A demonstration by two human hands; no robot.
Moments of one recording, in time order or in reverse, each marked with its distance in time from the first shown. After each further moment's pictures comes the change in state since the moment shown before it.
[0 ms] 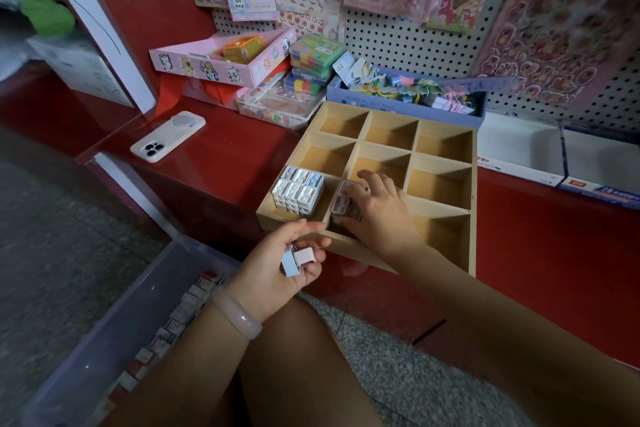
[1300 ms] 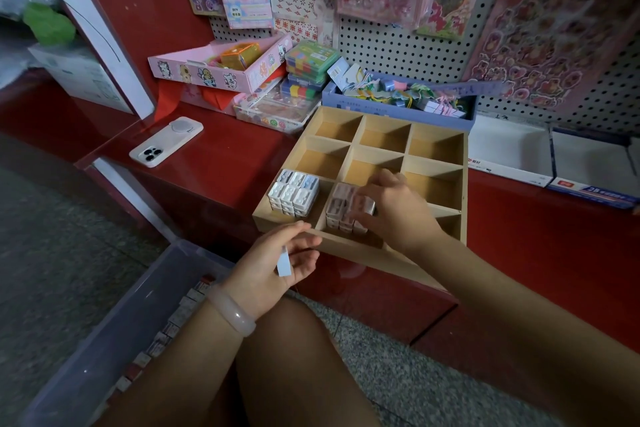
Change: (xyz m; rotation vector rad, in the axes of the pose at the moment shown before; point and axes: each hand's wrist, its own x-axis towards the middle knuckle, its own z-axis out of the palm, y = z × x) left_hand -0.002 0.000 0.000 0.137 0.088 0.108; right_hand -0.008 0.014 -0.036 0.031 -0.015 -0.046
